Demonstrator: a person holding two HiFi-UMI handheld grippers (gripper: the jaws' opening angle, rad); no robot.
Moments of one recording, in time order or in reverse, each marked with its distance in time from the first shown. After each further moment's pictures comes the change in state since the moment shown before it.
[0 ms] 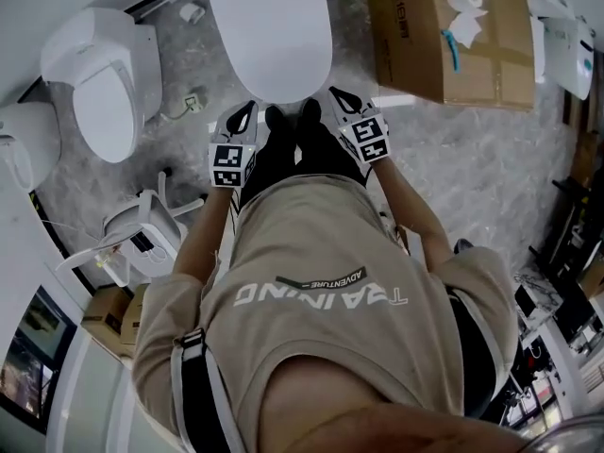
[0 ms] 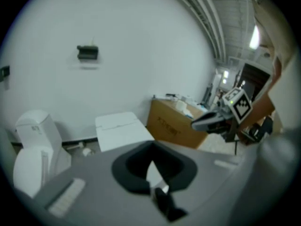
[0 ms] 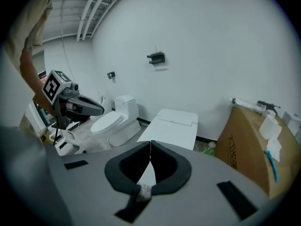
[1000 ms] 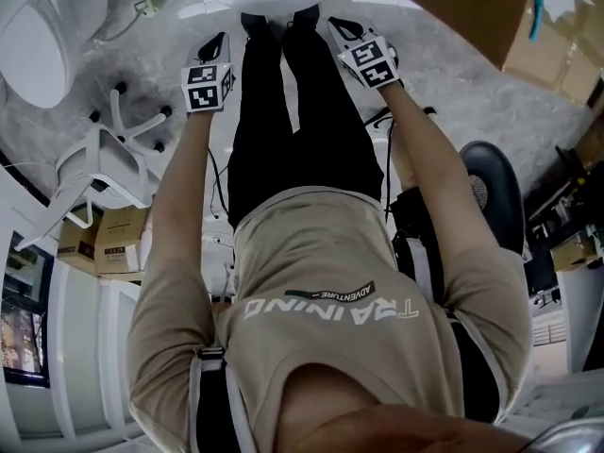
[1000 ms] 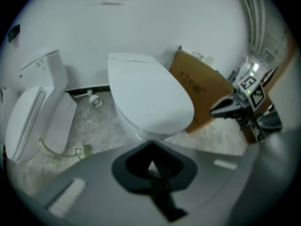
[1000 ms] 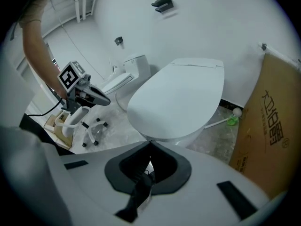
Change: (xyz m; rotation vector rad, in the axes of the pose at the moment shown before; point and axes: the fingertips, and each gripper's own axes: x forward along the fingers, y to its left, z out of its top) left arm 0.119 0.048 -0.295 -0.234 0.390 0.106; right arm 0.146 0.001 -0.257 -0.047 0.347 0.242
